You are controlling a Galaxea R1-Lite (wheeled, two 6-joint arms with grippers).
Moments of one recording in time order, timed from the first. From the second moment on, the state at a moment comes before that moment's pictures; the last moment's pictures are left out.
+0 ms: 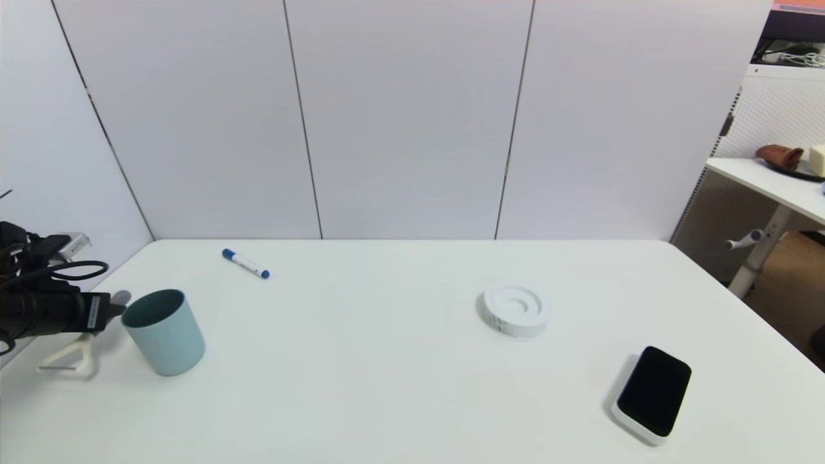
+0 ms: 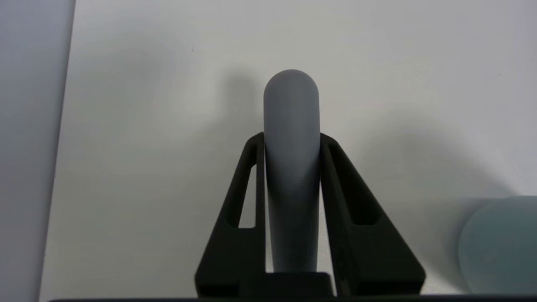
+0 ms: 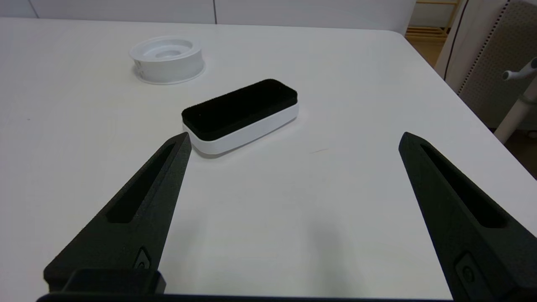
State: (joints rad) left arm 0.48 1.85 -0.91 -0.15 -0.33 0.37; right arm 0.01 0.00 -0.02 0.04 0.01 -0.03
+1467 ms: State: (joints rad) left arm 0.18 0.91 -0.63 0.08 -0.05 0.25; right arm 0.01 0.00 -0.02 0.04 0.01 -0.03
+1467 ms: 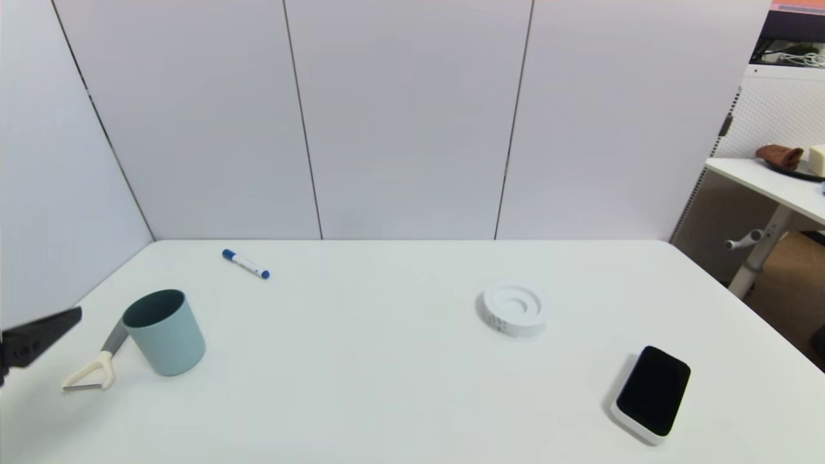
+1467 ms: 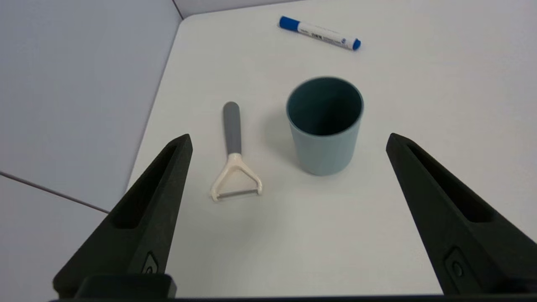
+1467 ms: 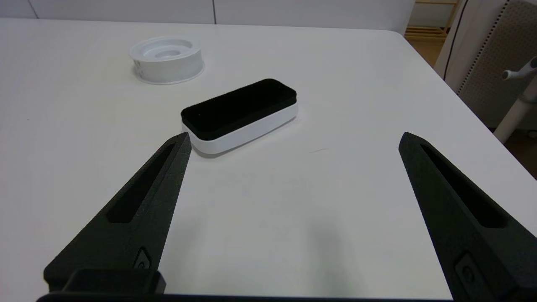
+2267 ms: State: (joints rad) left arm -0.01 0.14 -0.01 0.00 -0.05 0.16; right arm 0.01 0.00 -0.02 0.04 0.01 -0.03
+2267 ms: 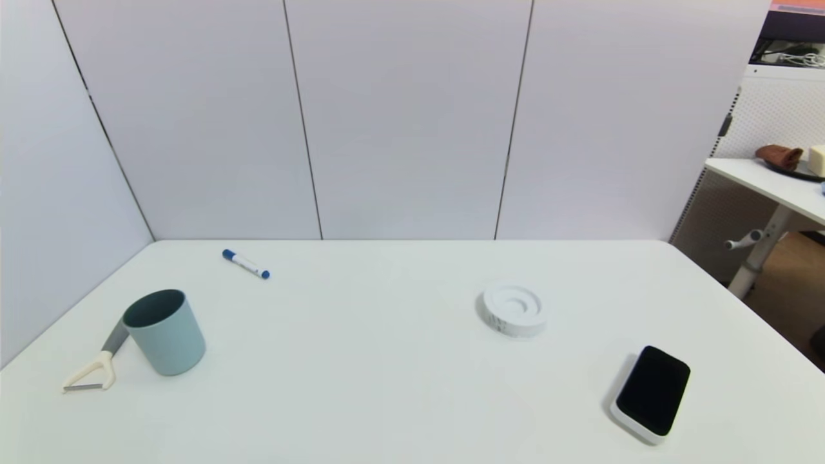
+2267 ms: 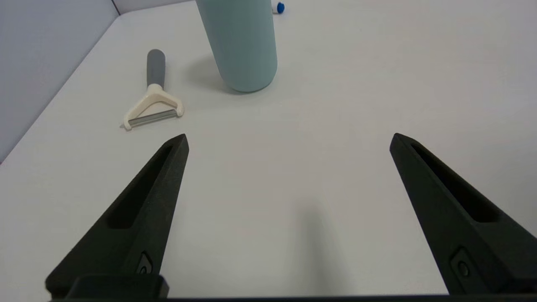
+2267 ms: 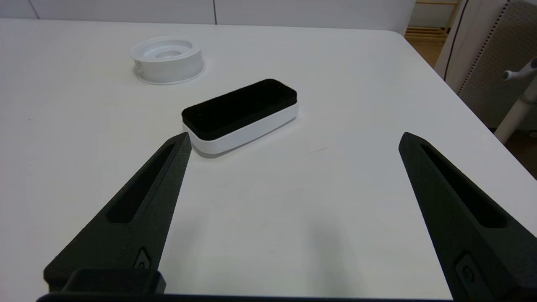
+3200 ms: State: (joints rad) left arm -0.01 0.00 0.00 0.00 -0.03 0.06; right arm 0.01 0.00 -0.02 0.04 0.01 -0.03
